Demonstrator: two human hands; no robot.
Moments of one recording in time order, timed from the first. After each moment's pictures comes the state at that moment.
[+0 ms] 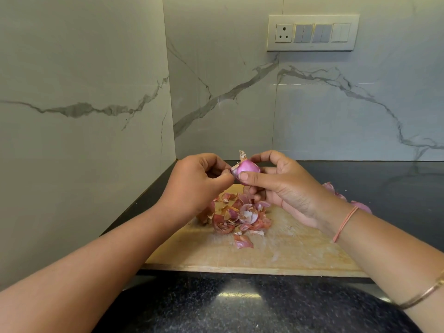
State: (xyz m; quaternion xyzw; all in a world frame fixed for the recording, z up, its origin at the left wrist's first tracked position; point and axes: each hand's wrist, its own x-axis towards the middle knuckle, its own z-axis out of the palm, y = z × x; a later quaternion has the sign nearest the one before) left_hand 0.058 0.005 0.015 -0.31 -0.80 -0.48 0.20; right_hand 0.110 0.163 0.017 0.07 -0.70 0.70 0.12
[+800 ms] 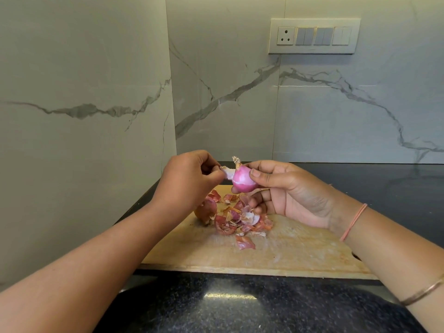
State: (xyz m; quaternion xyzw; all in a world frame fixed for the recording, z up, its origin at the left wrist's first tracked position) left_hand 0.051 -0.002 0.019 -0.26 -0.84 -0.39 0.26; right_hand 0.116 0.169 0.023 0.14 -0.68 0.72 -0.03
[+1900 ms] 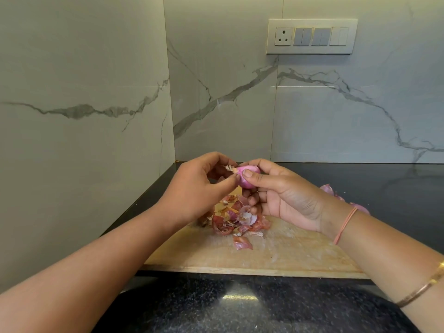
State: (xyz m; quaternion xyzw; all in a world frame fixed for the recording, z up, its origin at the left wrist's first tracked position) left_hand 0.057 0.001 0.012 -0.37 -0.77 -0.49 0.16; right_hand 0.110 0.166 0.016 0.11 -0.69 0.72 0.00
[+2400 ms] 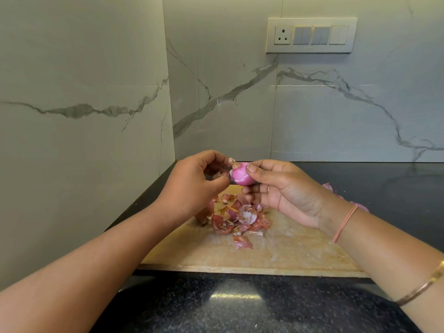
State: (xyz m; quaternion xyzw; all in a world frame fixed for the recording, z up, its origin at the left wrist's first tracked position) left_hand 0.053 0.000 0.012 -0.35 -0.78 -0.47 0.20; right_hand 0.108 0.166 0.017 0.11 -0.66 0.75 0.05
